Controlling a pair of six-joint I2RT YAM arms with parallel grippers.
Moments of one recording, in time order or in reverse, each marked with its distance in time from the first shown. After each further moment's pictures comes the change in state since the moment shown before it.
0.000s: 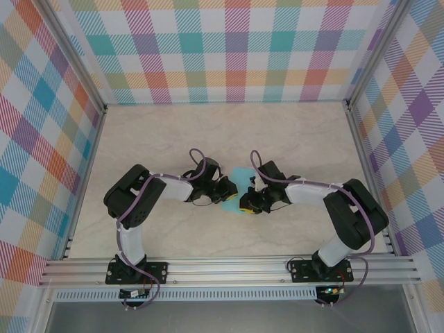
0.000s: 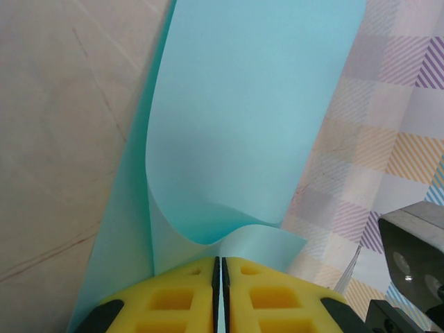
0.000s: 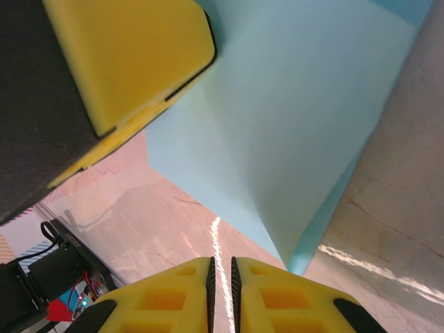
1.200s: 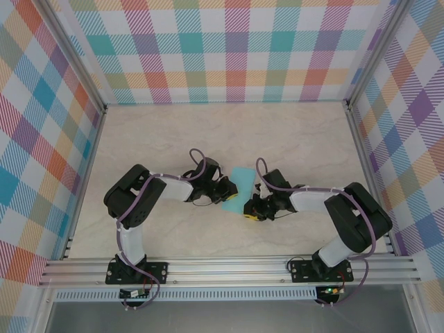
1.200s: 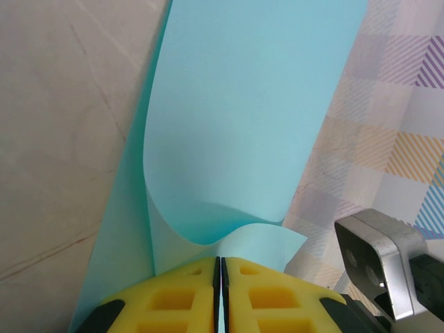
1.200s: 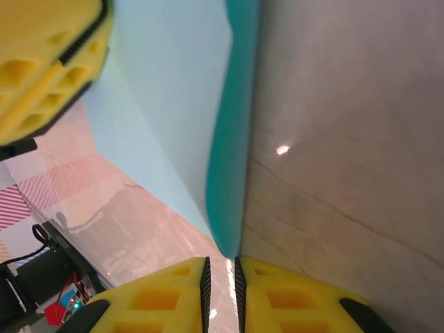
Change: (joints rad) left arm 0.000 0.001 0.000 0.000 0.001 0.000; right arm -0.008 -0.053 -0.154 0.111 -0.003 0.046
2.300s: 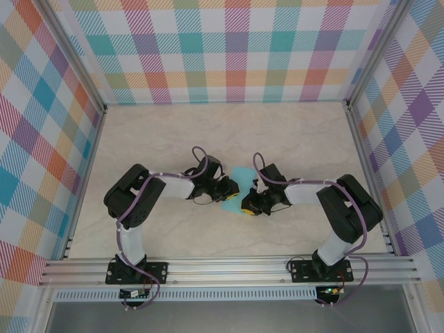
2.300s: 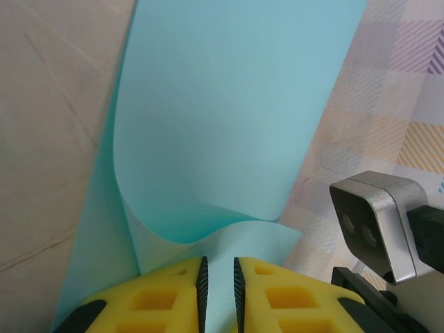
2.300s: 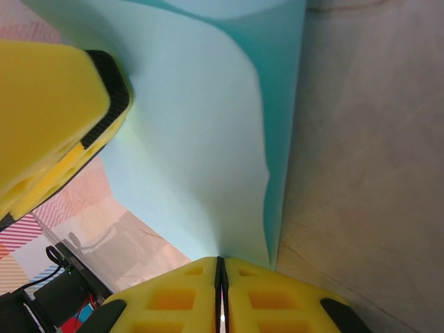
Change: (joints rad) left arm -0.004 -0.008 0.048 -0.087 0.005 0.058; right arm -0.009 0.107 0.098 -0.005 0.006 0.029
